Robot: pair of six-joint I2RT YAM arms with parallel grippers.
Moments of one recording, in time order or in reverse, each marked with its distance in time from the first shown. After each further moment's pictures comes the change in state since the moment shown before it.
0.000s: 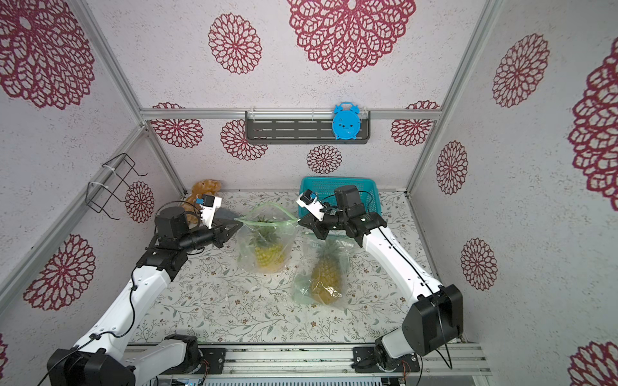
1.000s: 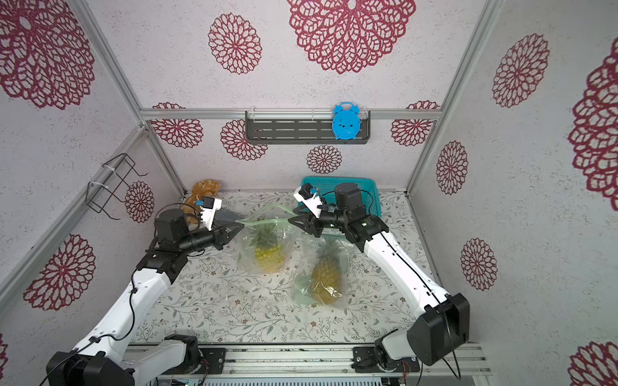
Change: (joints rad) left arm -0.002 -0.028 -0.035 0.051 0.041 -0.050; right arm 0.074 -0.037 0.014 0.174 -0.079 0.145
